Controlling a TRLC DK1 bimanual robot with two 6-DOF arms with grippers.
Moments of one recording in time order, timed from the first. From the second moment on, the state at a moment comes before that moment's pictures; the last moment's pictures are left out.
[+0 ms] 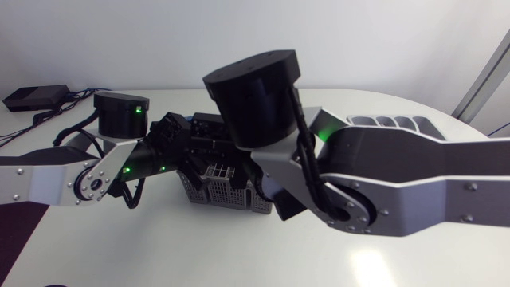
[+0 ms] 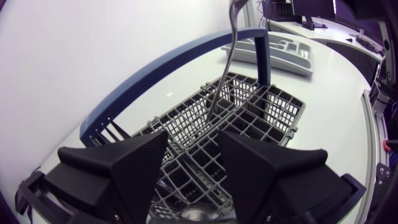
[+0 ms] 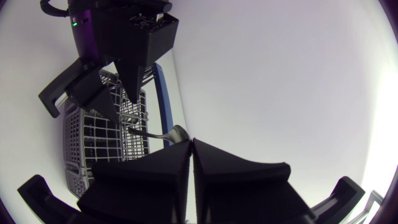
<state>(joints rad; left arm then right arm) -0.41 1.47 0.70 0.25 0.24 0.42 1.05 1.55 1.04 0.13 0.70 -1.00</state>
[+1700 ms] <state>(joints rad) -0.35 1.12 0.63 -0.01 0.60 0.36 1.02 1.29 1.03 -0.12 0.28 -0.83</state>
